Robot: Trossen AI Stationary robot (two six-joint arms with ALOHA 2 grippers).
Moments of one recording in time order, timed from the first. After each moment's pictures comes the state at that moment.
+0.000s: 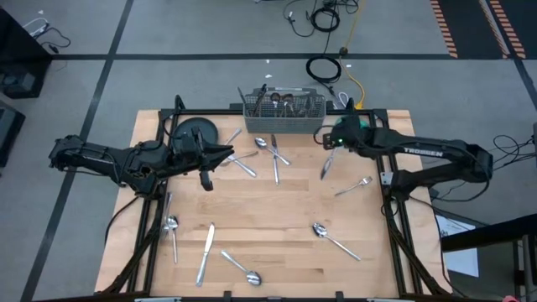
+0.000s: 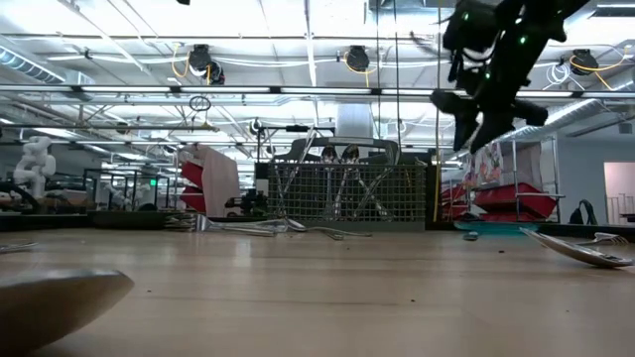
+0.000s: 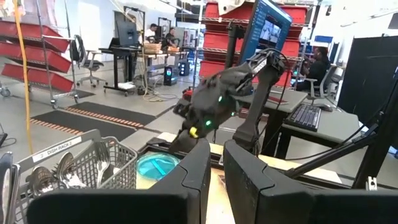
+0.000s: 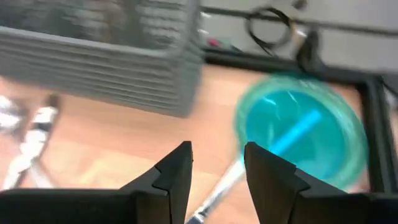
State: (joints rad) left arm -0.18 0.90 0.81 0.15 -0.45 -0.07; right arm -0.37 1.16 0.80 -0.68 0.60 0.89
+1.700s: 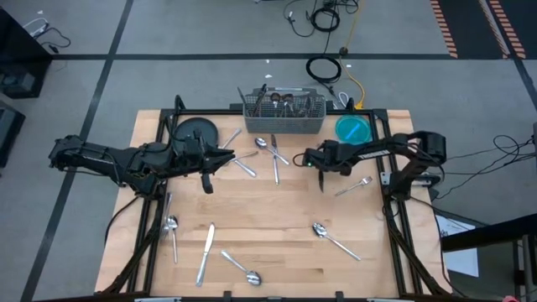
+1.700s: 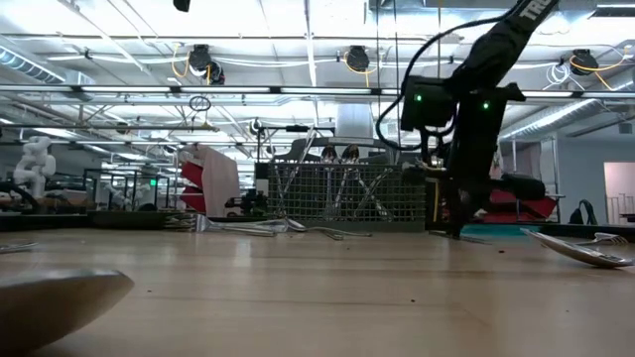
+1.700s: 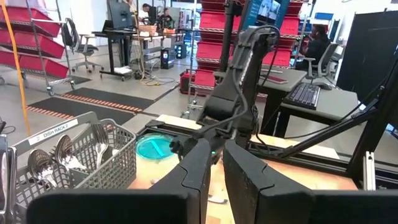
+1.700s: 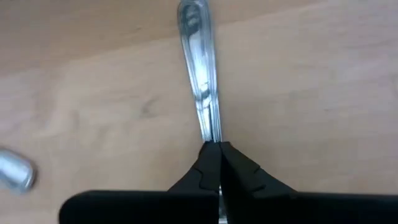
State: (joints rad) left arm -0.18 0.90 0.81 0.06 -0.42 -0.09; right arm -0.22 1.65 0.80 -0.52 0.37 1.54
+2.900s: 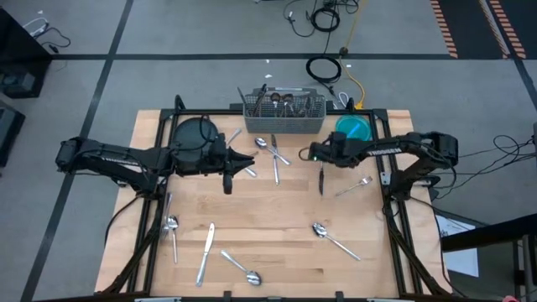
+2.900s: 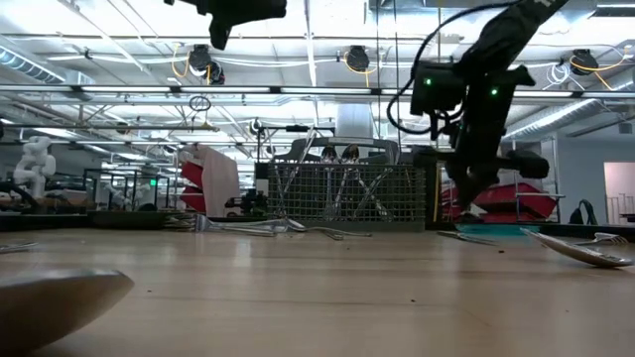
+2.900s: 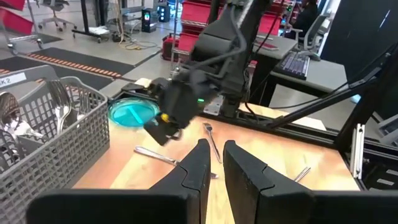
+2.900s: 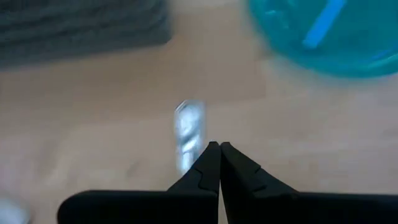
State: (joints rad) left arm -0.04 1.11 0.81 0.12 -0.19 -0.18; right arm -0.27 1.53 0.81 -0.64 0.55 1.45
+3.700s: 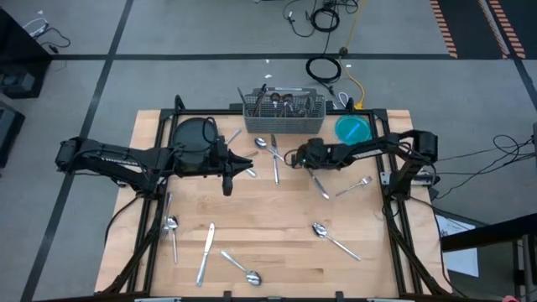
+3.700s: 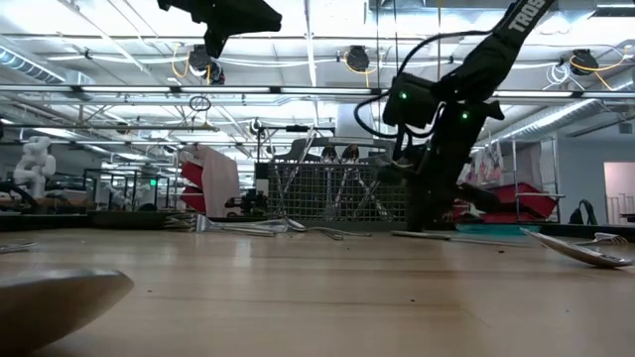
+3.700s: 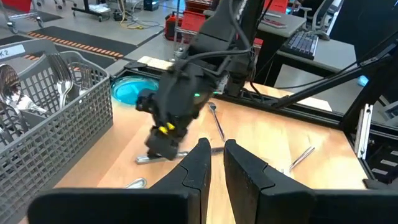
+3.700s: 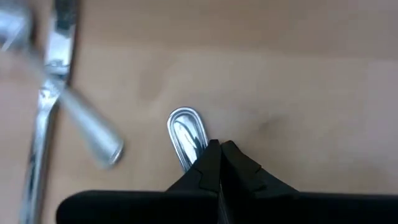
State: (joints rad) left arm -0.05 1.11 0.81 0.04 -0.19 -0.20; right arm -0.23 1.74 0.81 -0.23 0.30 1.20
